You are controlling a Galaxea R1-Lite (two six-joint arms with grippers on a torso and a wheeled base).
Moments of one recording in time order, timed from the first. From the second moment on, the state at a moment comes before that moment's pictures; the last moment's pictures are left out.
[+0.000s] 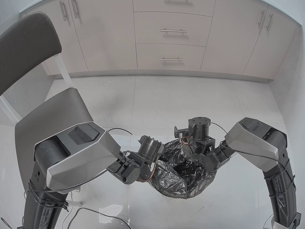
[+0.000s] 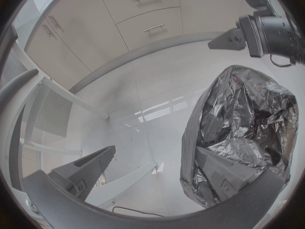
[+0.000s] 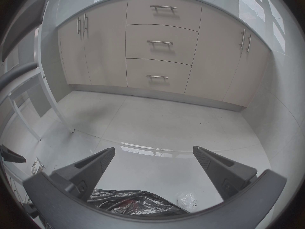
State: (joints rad) left arm -0.68 2.48 -1.28 -0.37 0.58 -0.11; right arm 0.50 2.56 -1.33 -1.02 -0.48 -0.03
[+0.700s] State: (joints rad) left arm -0.63 2.52 -1.32 -0.37 0.62 -0.11; right arm 0.50 2.54 -1.30 -1.04 -0.48 -0.03
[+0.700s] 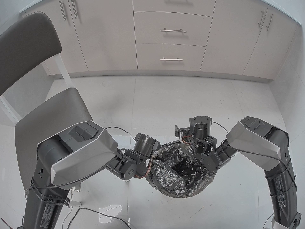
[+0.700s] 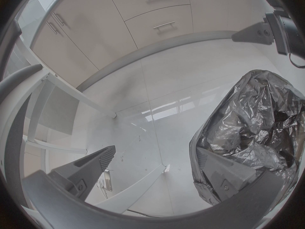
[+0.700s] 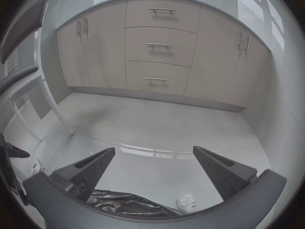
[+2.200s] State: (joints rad) left arm -0.78 2.35 -1.02 -0.37 0.44 -0.34; right arm 0.42 2.33 -0.73 -1.14 -0.43 0.02
